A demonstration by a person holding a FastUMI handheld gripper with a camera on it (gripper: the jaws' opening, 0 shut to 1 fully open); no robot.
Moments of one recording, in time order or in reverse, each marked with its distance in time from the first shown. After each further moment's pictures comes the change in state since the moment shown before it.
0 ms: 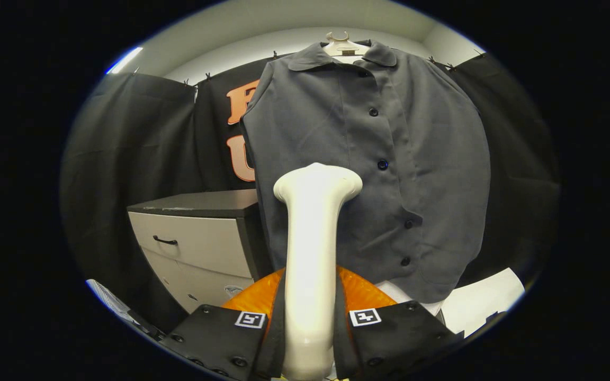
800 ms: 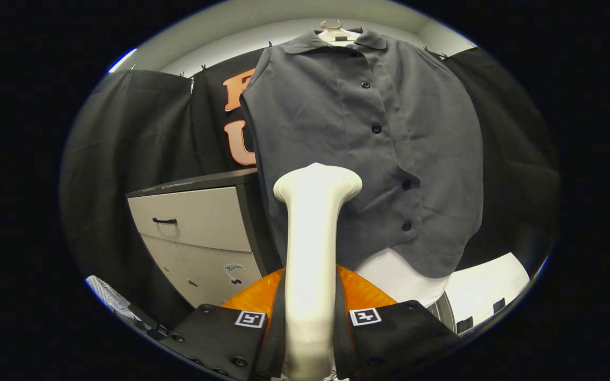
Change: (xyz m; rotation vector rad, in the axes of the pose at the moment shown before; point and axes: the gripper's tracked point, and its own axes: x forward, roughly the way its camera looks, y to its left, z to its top) arm -0.017 -0.001 -0.033 0.021 0.041 -0.013
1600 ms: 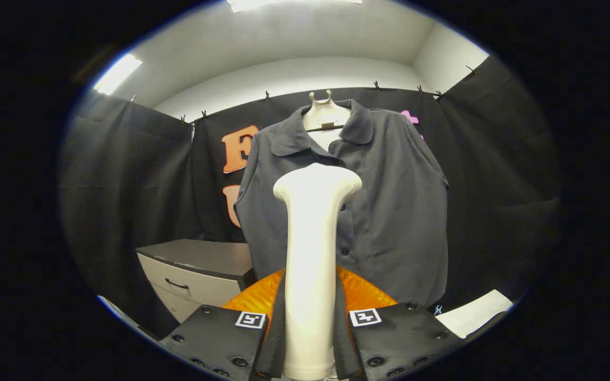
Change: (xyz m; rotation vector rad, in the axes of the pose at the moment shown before) arm -0.062 -0.036 0.190 -0.011 -0.275 -0.015
